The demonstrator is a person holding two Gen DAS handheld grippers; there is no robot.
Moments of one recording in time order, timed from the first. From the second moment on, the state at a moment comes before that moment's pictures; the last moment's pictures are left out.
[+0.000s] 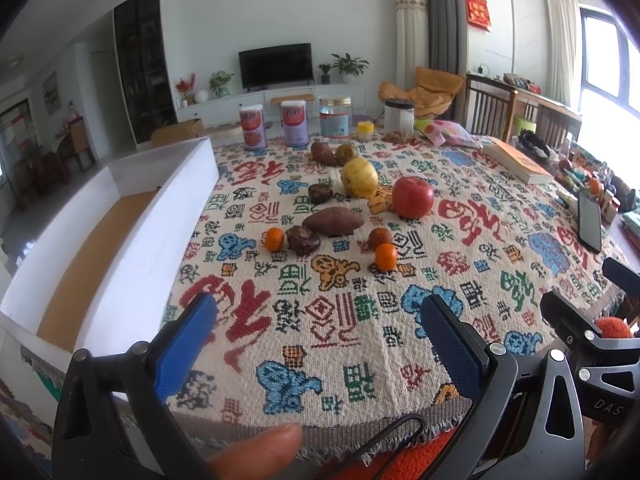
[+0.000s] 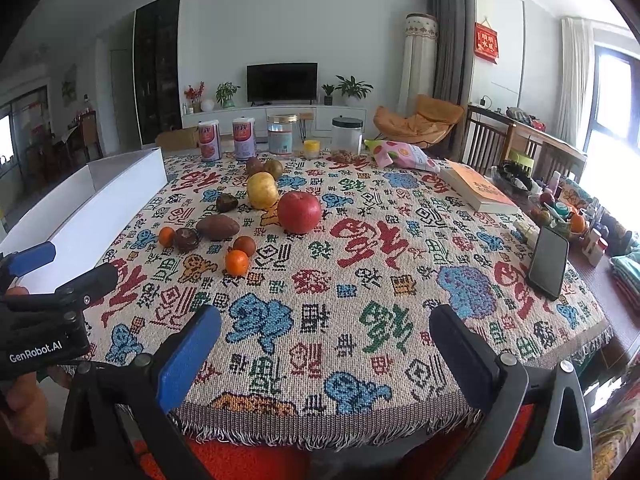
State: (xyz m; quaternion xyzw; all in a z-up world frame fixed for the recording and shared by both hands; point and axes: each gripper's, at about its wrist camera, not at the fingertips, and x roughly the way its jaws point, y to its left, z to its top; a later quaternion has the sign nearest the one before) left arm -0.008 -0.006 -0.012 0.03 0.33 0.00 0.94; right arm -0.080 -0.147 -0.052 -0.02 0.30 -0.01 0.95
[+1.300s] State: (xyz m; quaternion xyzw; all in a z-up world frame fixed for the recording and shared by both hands) left arm -0.006 -0.006 -0.014 0.03 0.33 0.00 0.94; right arm -0.079 -0.150 -0.055 -0.02 0.30 -0.01 0.95
